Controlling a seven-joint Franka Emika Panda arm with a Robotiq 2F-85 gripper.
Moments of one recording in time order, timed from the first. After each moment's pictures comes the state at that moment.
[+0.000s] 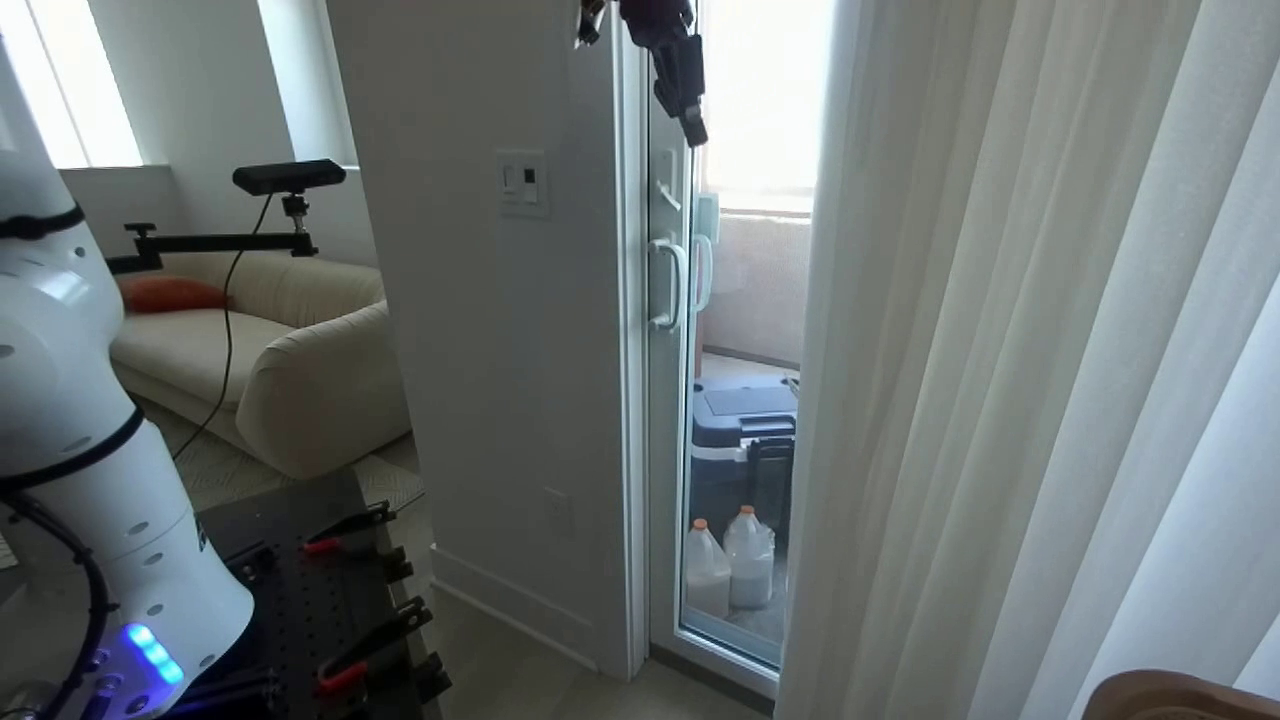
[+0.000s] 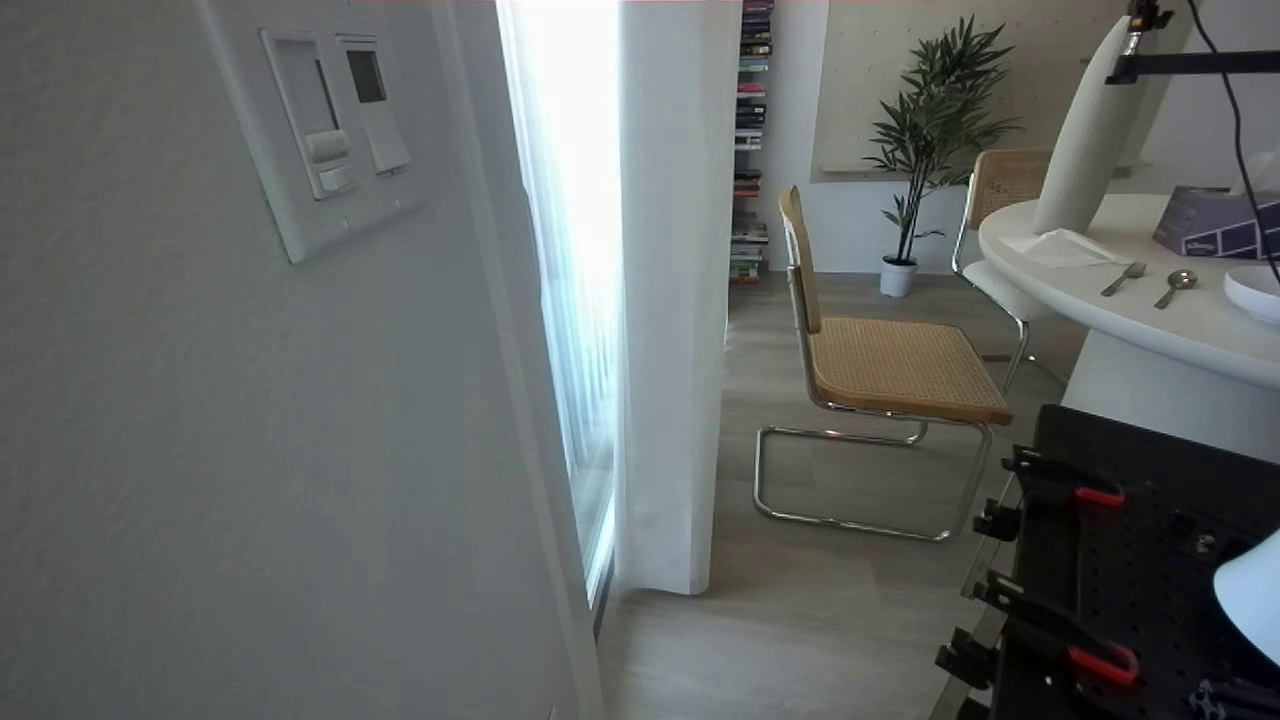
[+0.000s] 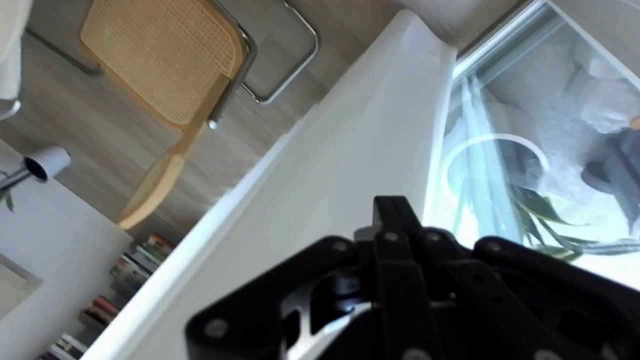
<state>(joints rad) 0.00 0.04 0.01 -1.61 -0.39 1.79 0.43</state>
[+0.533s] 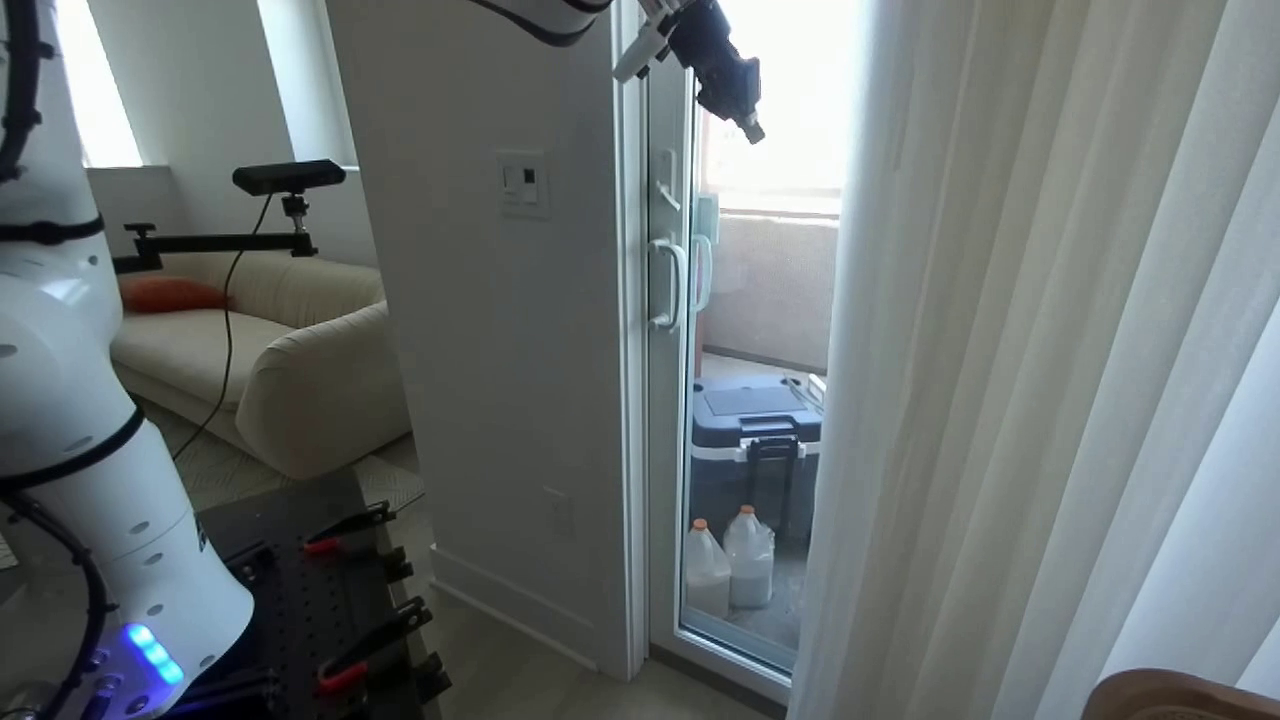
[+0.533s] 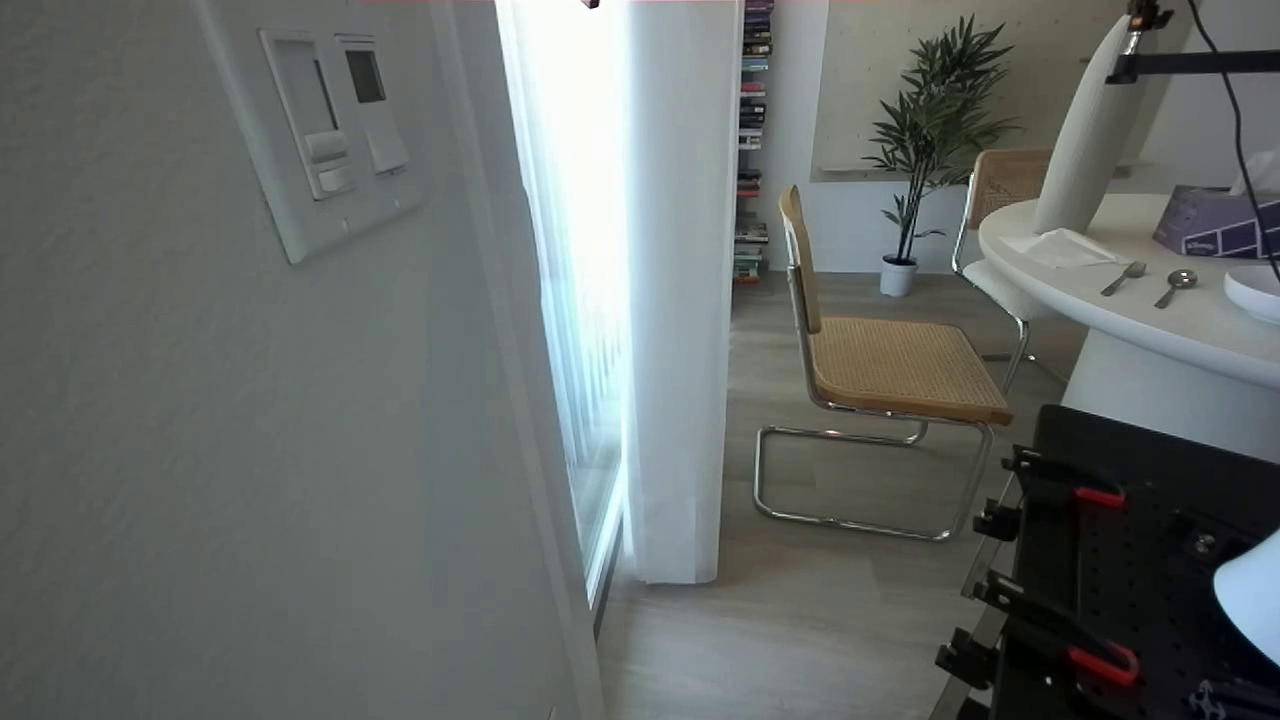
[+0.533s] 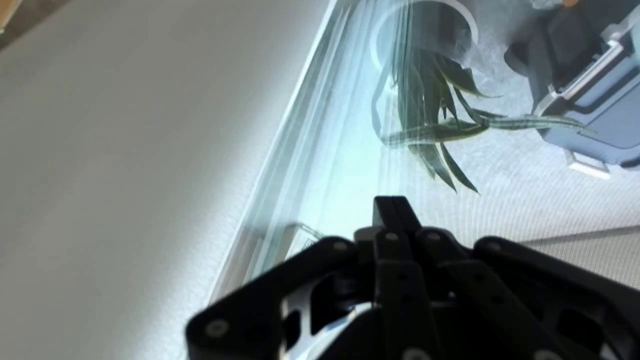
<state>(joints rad) 0.01 0.18 0.00 -1.56 -0.39 2.25 0.34</state>
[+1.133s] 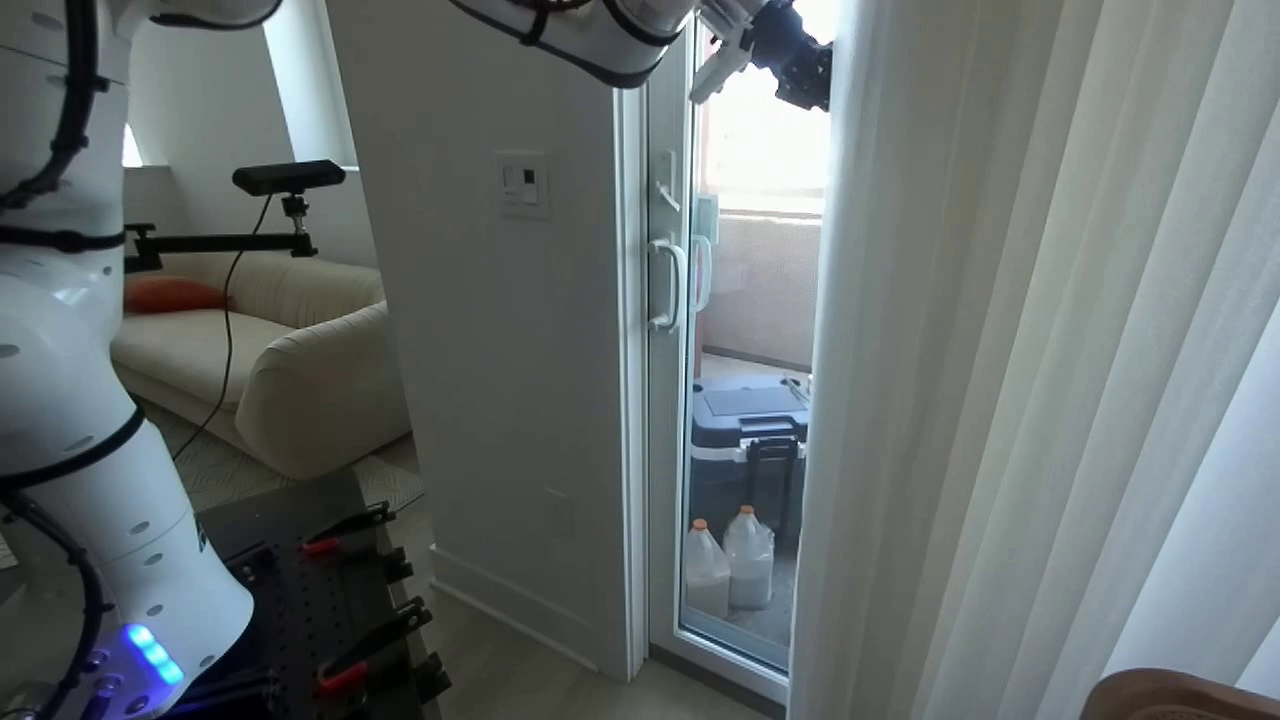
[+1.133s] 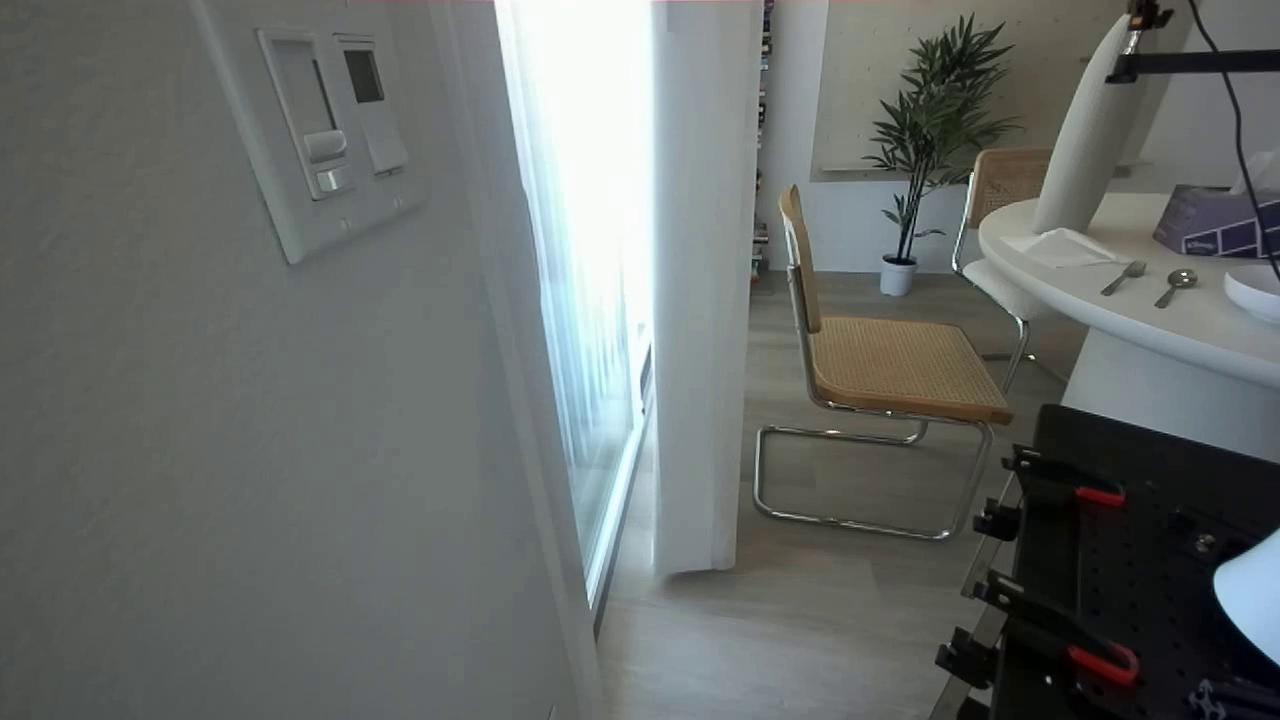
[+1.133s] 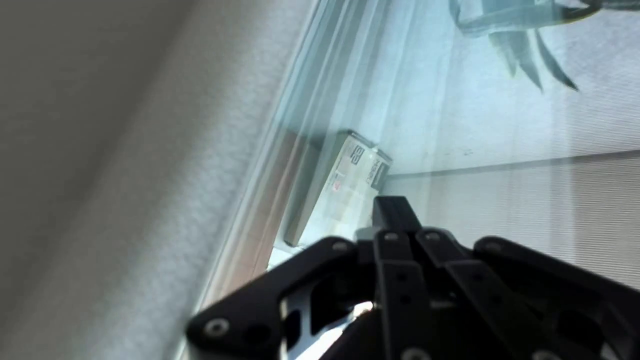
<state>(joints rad) 0.02 0.34 -0.13 -1.42 -0.56 2.51 0.42</state>
